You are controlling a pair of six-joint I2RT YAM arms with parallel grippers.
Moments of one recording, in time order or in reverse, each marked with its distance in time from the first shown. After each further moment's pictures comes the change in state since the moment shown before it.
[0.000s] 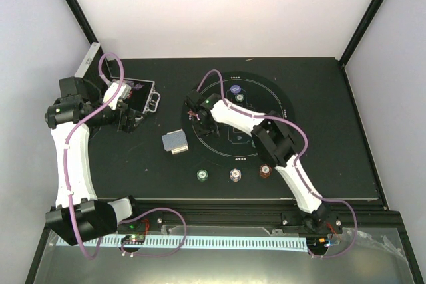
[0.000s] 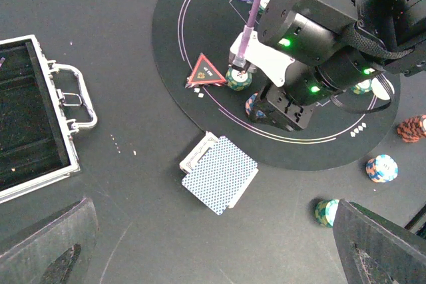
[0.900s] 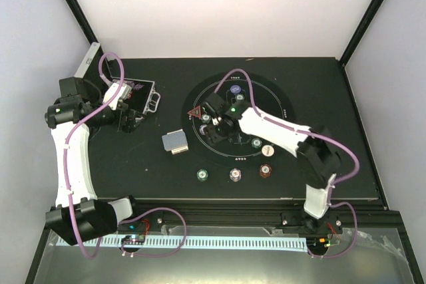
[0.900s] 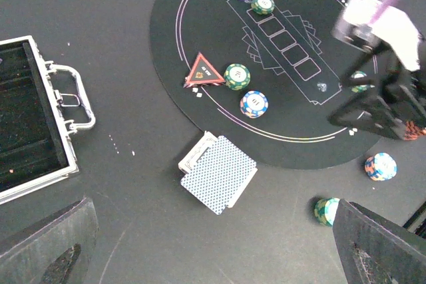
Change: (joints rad) left arm 0.000 0.002 0.000 -0.004 0.003 0.010; right arm 0.018 -0.435 -0.381 0.047 -0.016 0.029
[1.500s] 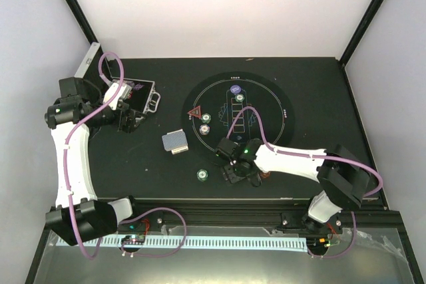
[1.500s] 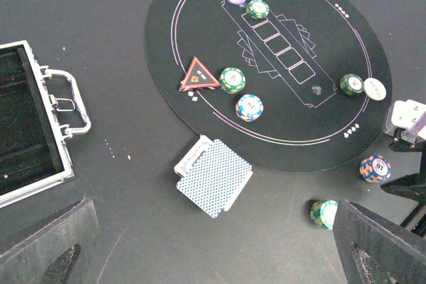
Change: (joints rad) left arm 0.000 -0.002 0.000 0.000 0.019 0.000; right arm 0.199 -0.350 -0.623 0.098 0.031 0.209
